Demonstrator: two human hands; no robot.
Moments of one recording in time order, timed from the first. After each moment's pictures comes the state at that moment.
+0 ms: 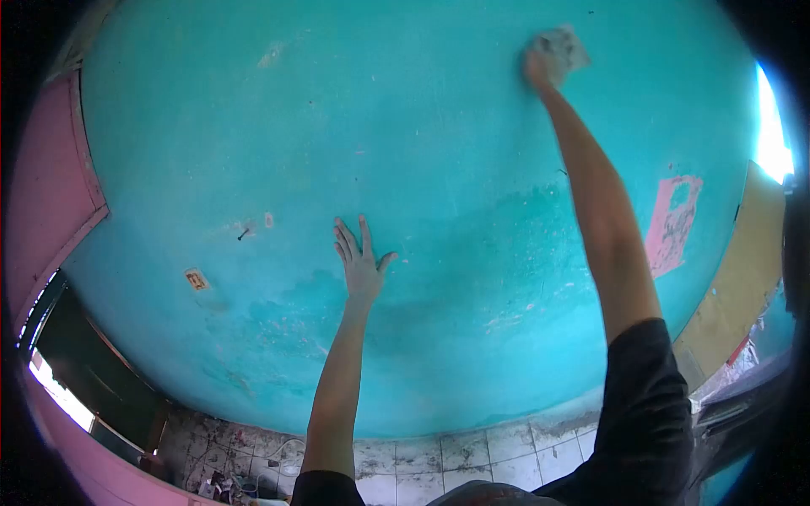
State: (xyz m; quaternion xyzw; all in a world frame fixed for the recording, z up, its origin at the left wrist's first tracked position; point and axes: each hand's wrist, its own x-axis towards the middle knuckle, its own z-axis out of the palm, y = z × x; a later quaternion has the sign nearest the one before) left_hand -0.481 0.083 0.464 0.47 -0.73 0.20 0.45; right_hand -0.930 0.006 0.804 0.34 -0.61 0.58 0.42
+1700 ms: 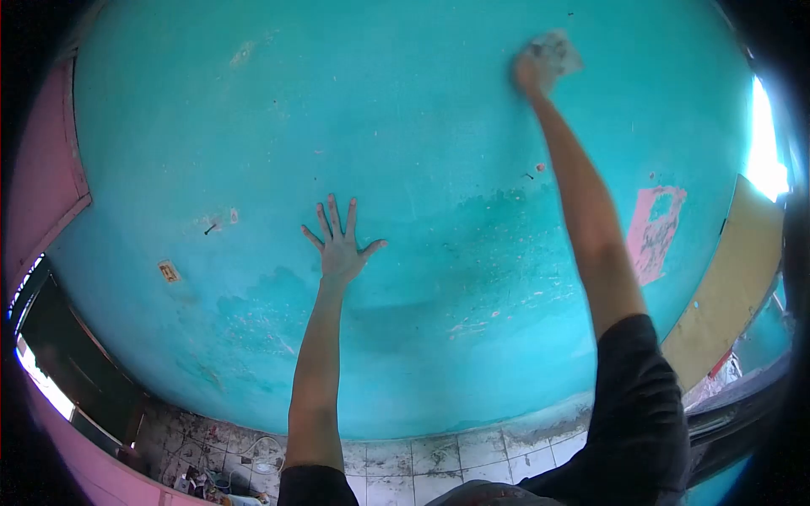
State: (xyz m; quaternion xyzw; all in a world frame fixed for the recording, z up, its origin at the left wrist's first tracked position) left_hand -0.534 0.079 0.498 0.56 -0.72 0.26 0.31; right_hand -0.953 0.037 0.789 0.43 -0.47 0.67 0.38
